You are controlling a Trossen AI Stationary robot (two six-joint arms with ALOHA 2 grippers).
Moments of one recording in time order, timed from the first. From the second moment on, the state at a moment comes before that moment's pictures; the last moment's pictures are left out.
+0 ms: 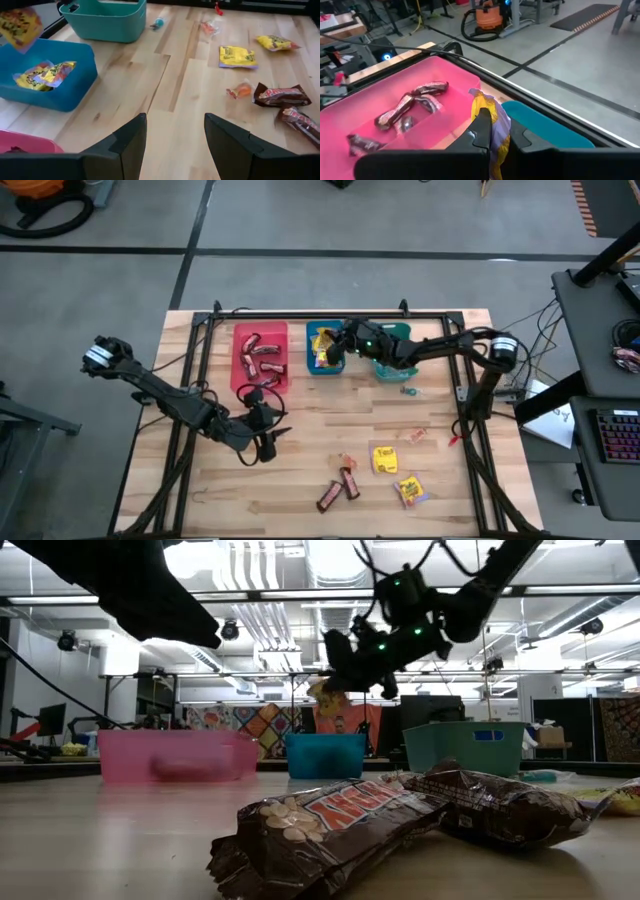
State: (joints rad) left arm -0.50 1.24 0.65 -0.06 -0.67 -0.45; right arm -0.35 1.77 0.92 0.59 0.23 0.24
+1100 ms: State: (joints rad) left arm -0.50 1.26 0.65 -0.02 -0.62 -0.56; right arm -0.35 1.78 1.16 0.13 0.21 0.17
